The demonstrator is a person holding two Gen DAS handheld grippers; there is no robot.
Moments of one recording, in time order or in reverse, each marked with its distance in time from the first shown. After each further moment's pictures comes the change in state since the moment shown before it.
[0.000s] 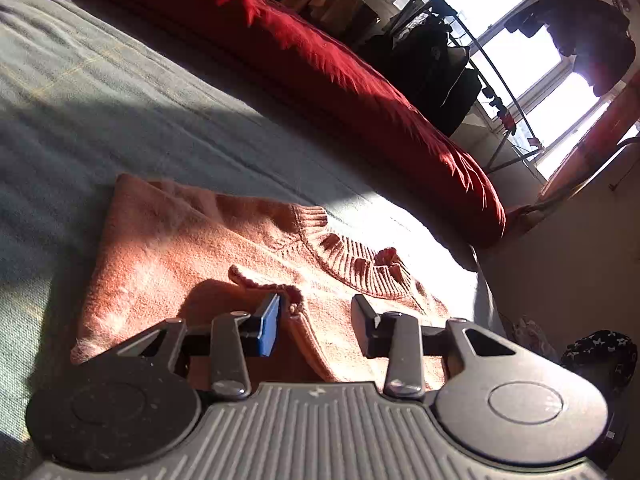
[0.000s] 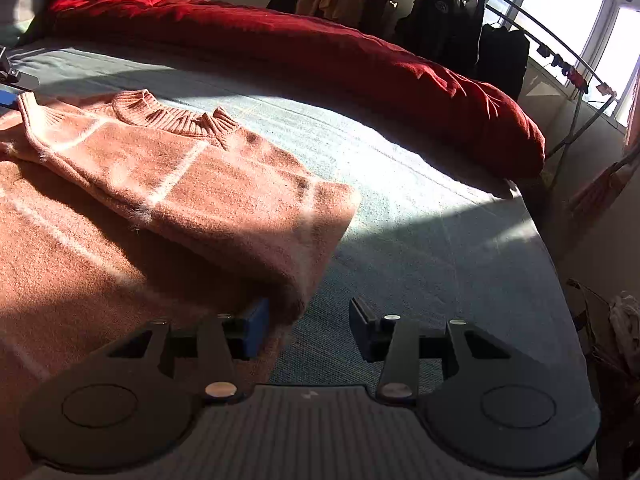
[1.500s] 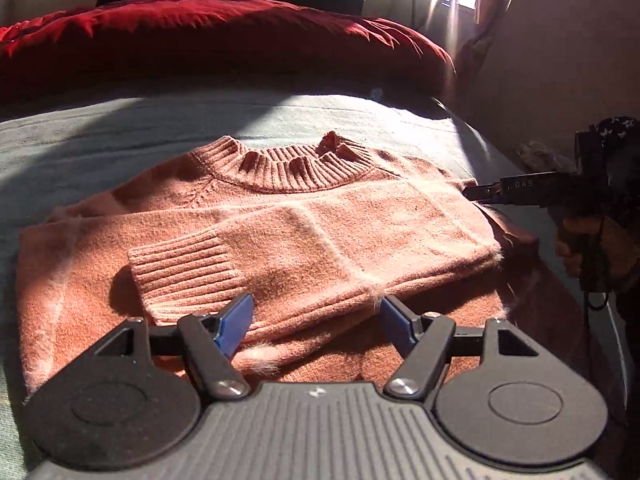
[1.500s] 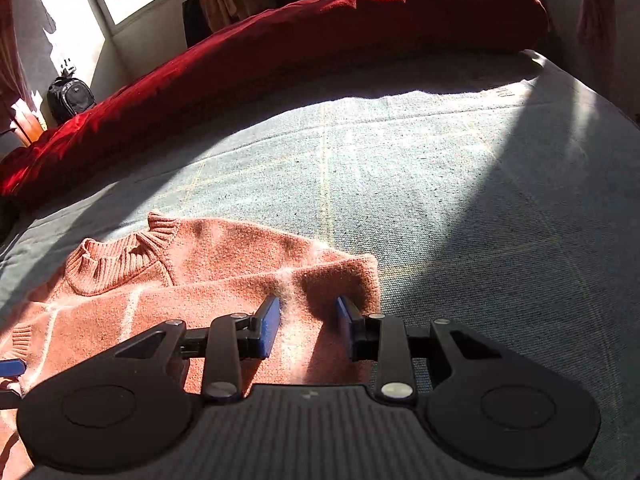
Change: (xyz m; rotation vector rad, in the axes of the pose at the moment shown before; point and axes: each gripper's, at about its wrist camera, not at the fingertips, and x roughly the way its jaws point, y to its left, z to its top) left arm 0.037 -0.061 -0.044 0.551 0.197 0.033; right arm 0.123 -0.064 0.056 0.553 0.024 0.229
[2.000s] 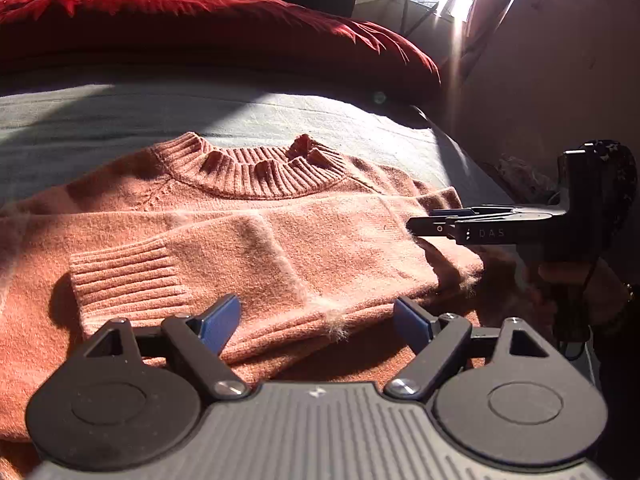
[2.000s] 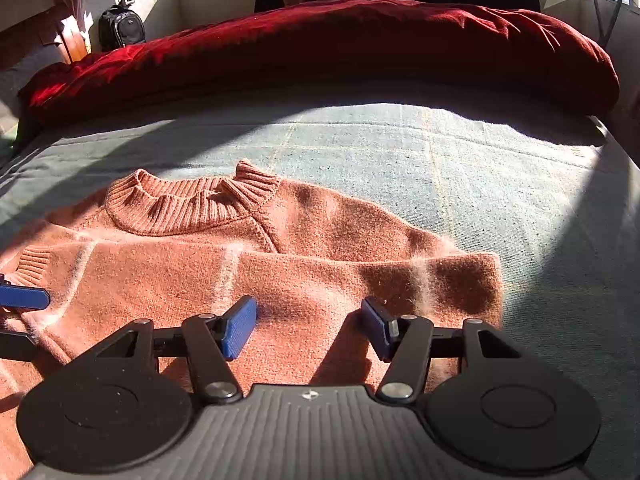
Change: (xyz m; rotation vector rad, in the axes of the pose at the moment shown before) left arm 0.018 -0.008 0.009 -0.069 0.007 -0.080; right arm 0.009 0.084 -0.019 -0.245 0.034 0.003
